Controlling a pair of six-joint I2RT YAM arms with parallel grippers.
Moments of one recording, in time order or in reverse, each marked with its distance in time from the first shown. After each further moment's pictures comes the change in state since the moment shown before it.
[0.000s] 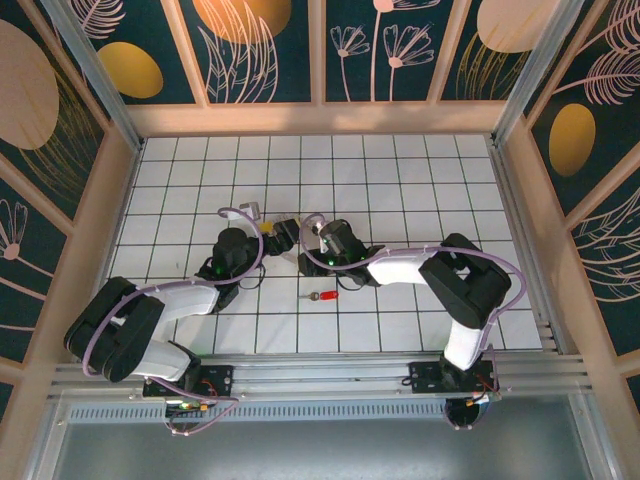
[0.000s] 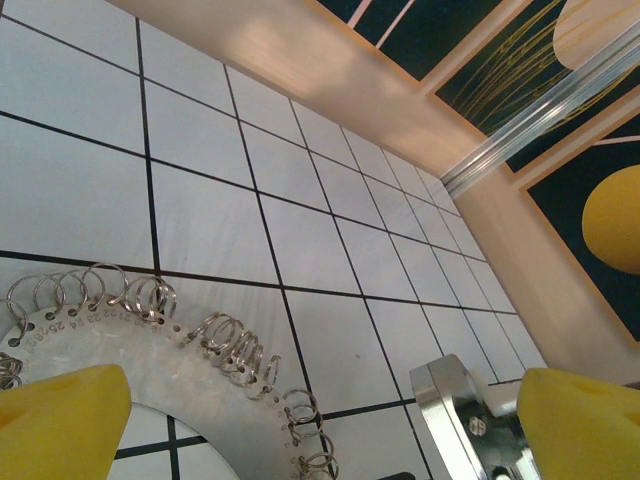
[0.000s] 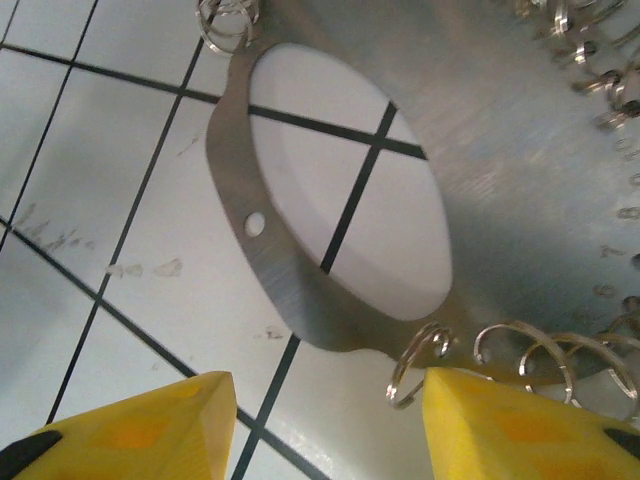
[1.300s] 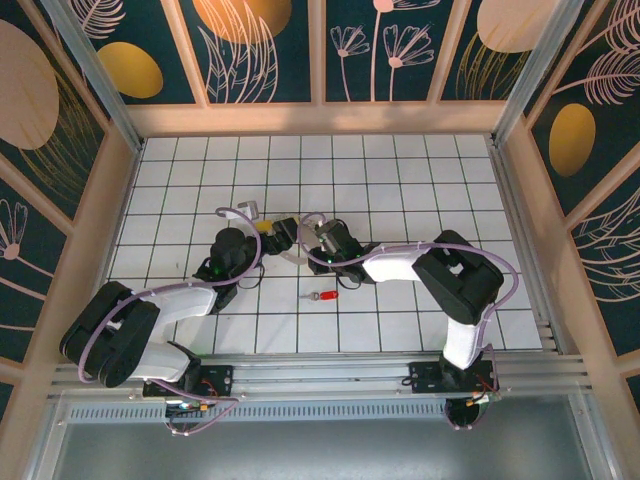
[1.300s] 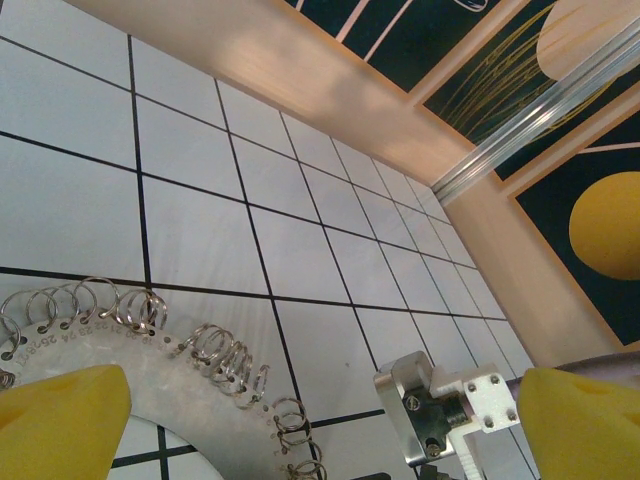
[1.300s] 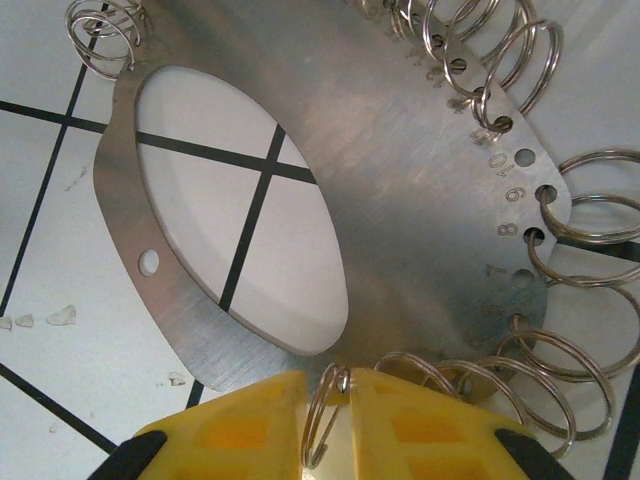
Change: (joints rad) left arm 0.000 -0.031 -0.002 -0.006 0.000 0.003; right arm 0.002 0.043 0.038 -0.055 0.125 0.022
